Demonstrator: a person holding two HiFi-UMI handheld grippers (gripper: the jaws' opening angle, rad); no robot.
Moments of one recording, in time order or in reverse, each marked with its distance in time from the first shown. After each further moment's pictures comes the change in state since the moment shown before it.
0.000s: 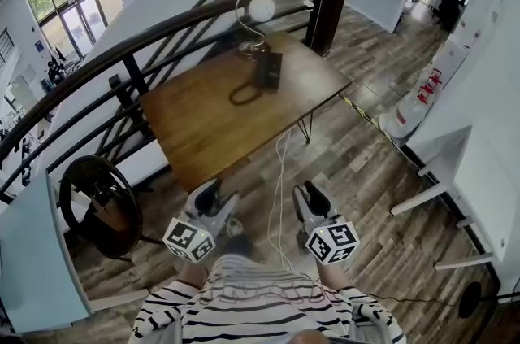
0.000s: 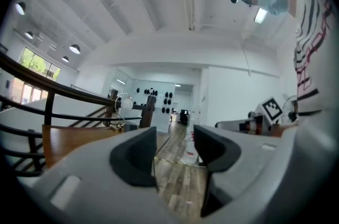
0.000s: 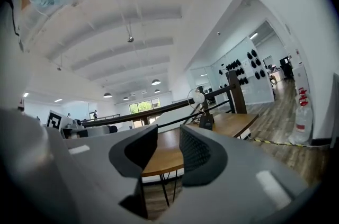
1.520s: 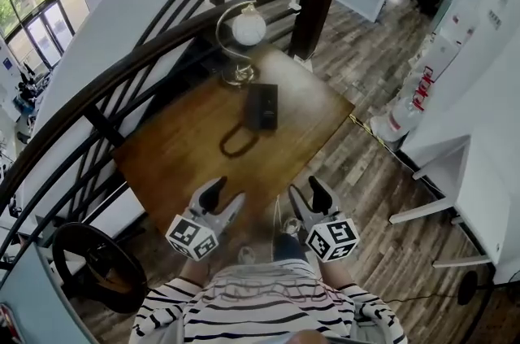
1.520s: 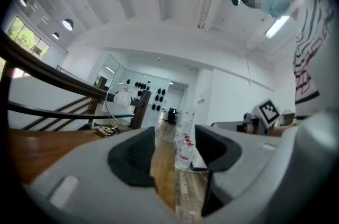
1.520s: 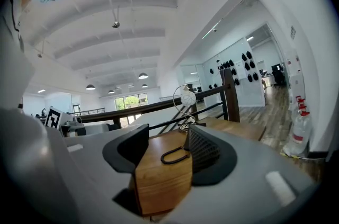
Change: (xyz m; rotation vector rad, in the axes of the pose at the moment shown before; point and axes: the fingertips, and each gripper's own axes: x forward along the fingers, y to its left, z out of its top) left arm 0.236 0.255 0.025 -0.101 0.024 -0.173; right arm 0.305 -0.122 0.054 -0.040 0.045 -0.145
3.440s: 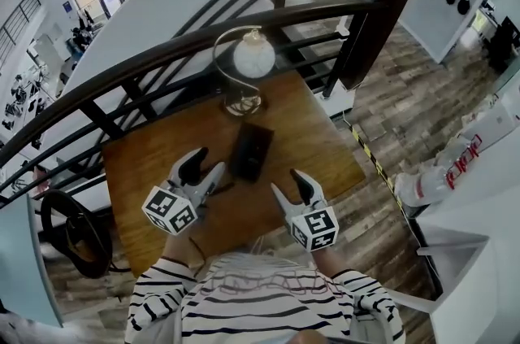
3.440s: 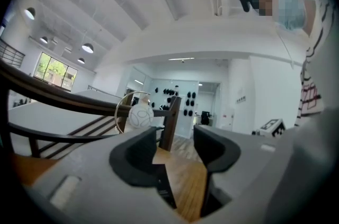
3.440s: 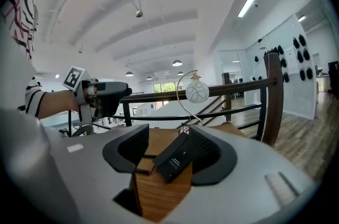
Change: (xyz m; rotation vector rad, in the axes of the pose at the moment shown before) left arm 0.285 0.138 0.058 0.055 -0.048 0.379; right arm 0.231 -0.240 0.047 -0.192 0.159 0.448
